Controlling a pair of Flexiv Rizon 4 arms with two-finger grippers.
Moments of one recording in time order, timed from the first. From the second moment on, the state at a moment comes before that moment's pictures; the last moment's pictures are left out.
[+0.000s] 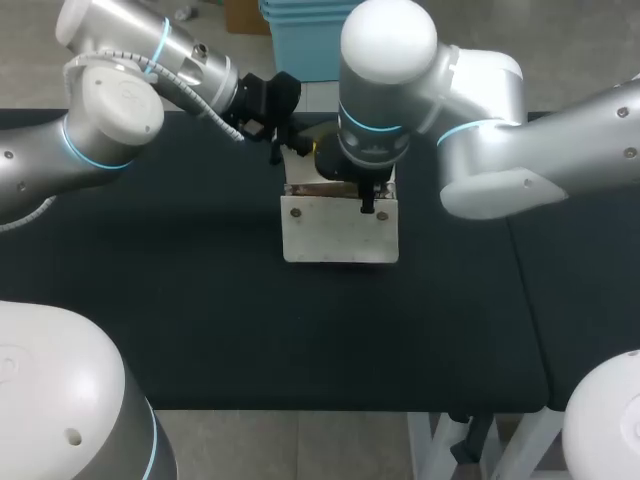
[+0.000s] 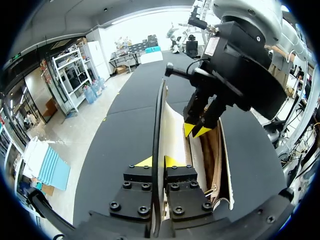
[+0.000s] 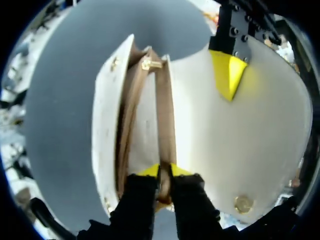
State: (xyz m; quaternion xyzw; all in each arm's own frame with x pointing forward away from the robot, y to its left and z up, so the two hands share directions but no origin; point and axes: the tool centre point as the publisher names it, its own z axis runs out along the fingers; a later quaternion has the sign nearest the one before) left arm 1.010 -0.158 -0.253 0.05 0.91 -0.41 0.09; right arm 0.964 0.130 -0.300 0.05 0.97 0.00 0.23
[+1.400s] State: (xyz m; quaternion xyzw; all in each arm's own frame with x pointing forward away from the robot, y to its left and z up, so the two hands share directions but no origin) left arm 0.996 -0.161 -0.242 0.06 0.91 -0.39 0.15; right arm 0.955 0.126 -0.301 0.04 0.97 -0.01 0.22
